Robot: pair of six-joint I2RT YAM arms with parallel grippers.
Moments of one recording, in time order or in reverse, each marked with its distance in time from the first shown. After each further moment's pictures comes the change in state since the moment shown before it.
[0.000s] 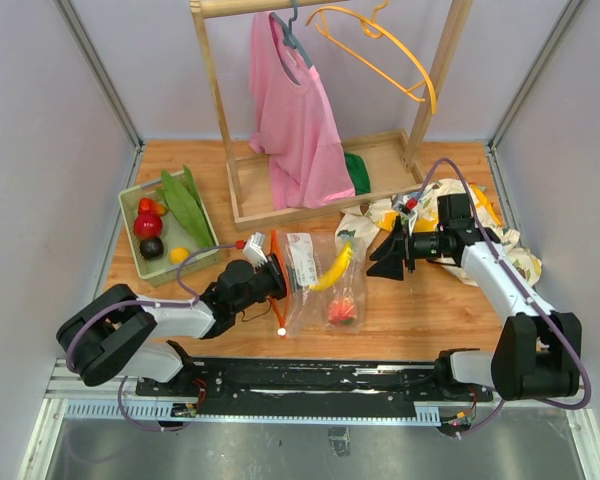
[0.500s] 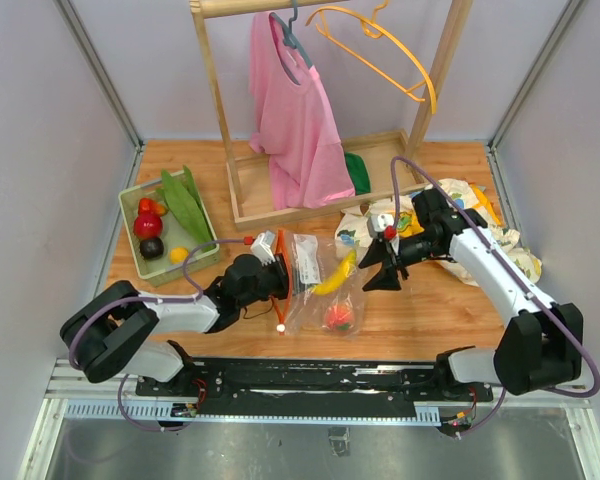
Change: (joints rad) left arm 0.001 0.035 0.074 -0.122 0.058 0.103; right arm 0.184 0.055 0.174 -0.416 0.116 -0.686
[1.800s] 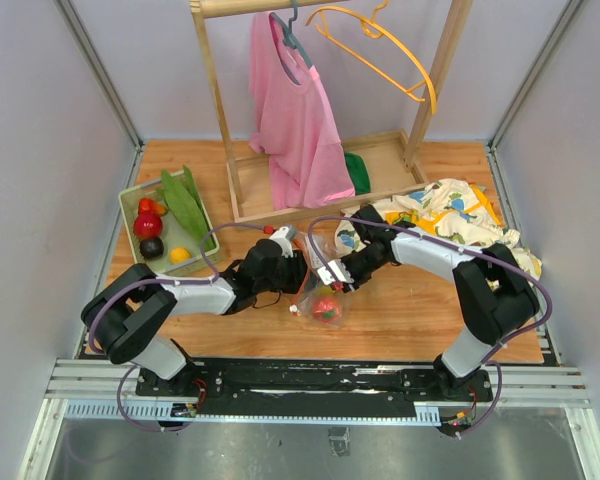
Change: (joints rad) left arm 0.008 0.126 0.185 -0.254 0.032 0.246; right arm 0.291 0.323 -0.068 0.446 0.446 -0.325
